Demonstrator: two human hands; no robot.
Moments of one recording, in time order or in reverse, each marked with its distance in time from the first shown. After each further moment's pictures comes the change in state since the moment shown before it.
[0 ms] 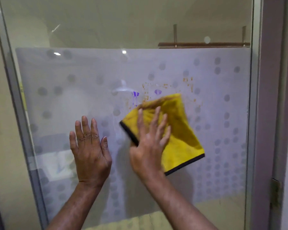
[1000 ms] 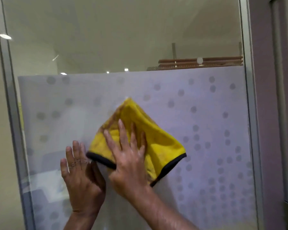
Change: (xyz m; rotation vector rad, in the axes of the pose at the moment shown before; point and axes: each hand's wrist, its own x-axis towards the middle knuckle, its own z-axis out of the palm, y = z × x) left_hand -0.004 -0.002 0.003 -0.028 0.052 -0.051; right_hand 0.016 -0.022 0.006 0.114 -0.024 -0.368
